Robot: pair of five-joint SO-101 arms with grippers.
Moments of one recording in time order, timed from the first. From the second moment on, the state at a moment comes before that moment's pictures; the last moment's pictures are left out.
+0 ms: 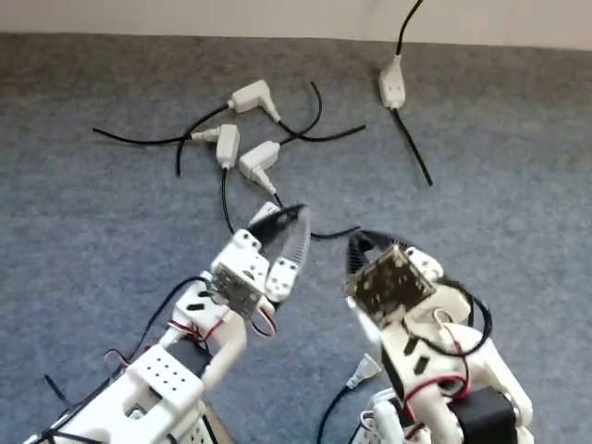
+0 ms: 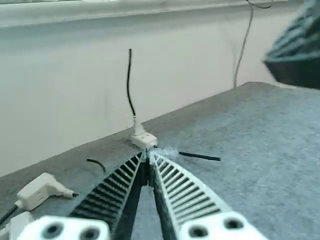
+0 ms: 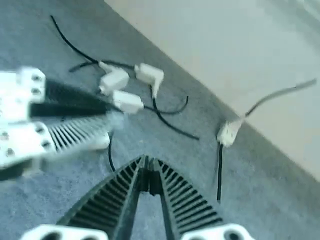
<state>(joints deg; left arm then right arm) 30.4 -57.4 93.7 -31.2 -5.3 -24.6 -82.8 47.7 64.8 29.5</state>
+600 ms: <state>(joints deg) 7.9 -57.3 81.5 2.0 14.0 -15.1 -70.3 45.4 80.6 9.0</state>
